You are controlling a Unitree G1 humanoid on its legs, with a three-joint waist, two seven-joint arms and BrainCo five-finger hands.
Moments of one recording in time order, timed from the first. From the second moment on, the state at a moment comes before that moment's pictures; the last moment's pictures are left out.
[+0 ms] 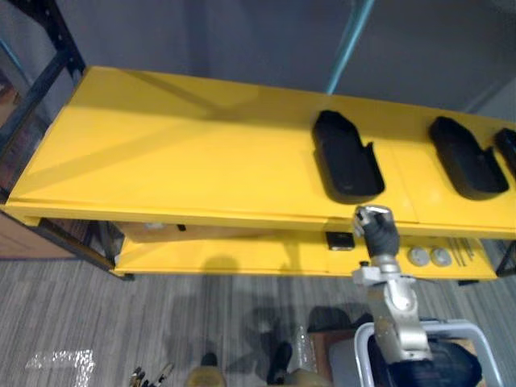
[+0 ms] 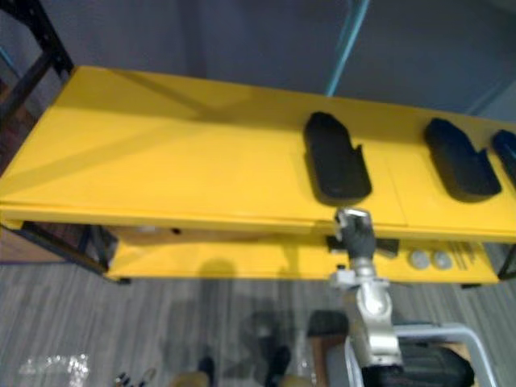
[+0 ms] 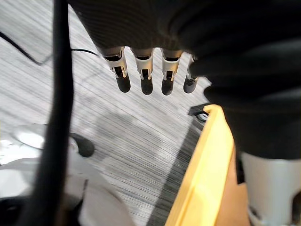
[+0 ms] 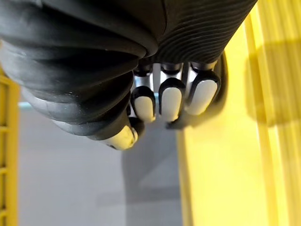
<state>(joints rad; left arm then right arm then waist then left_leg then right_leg) 0.39 0.08 0.17 0.77 -0.35 -0.28 0.13 -0.04 -0.18 0.03 0.00 0.38 -0.26 -0.07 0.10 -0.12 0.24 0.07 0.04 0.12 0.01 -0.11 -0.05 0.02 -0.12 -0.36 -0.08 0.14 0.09</state>
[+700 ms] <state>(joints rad) 0.39 0.08 0.13 0.70 -0.34 -0.24 0.15 -0.12 -0.14 0.04 0.09 0.34 -0.27 -0.27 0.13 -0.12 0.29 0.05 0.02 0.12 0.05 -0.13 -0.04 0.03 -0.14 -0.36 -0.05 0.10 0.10</state>
